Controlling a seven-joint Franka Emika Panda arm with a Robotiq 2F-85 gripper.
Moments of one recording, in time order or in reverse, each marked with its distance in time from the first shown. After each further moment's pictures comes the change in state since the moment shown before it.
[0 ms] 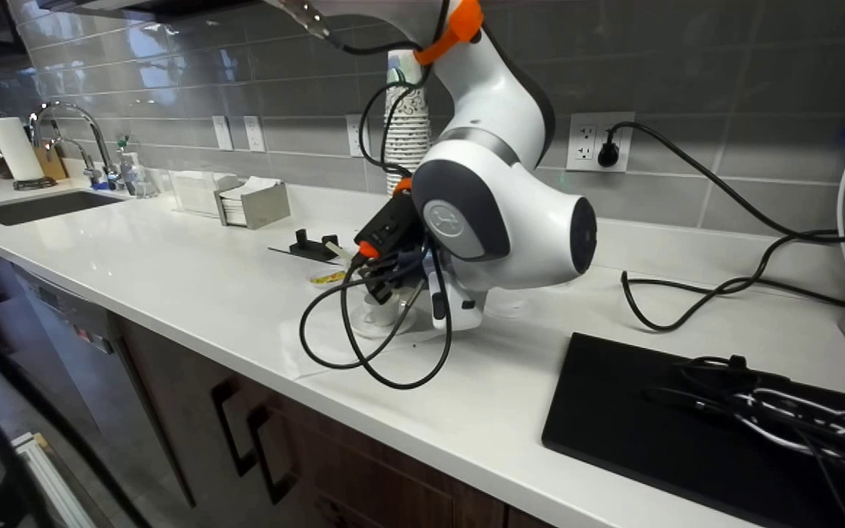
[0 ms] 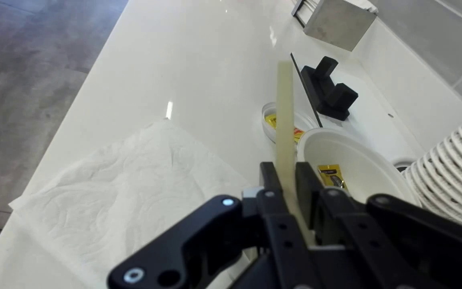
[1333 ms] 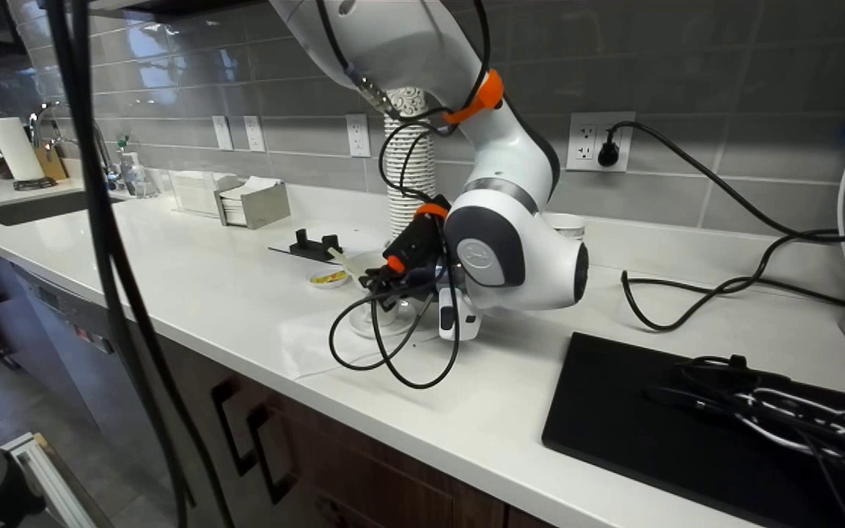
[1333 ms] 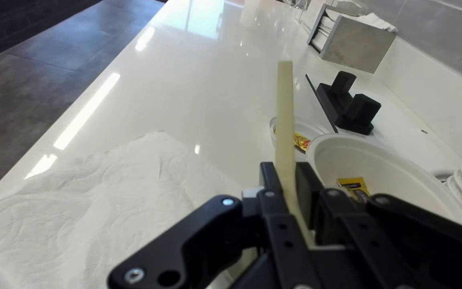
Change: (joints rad) arm 0.001 0.228 0.056 0.206 0.017 -0.135 0.066
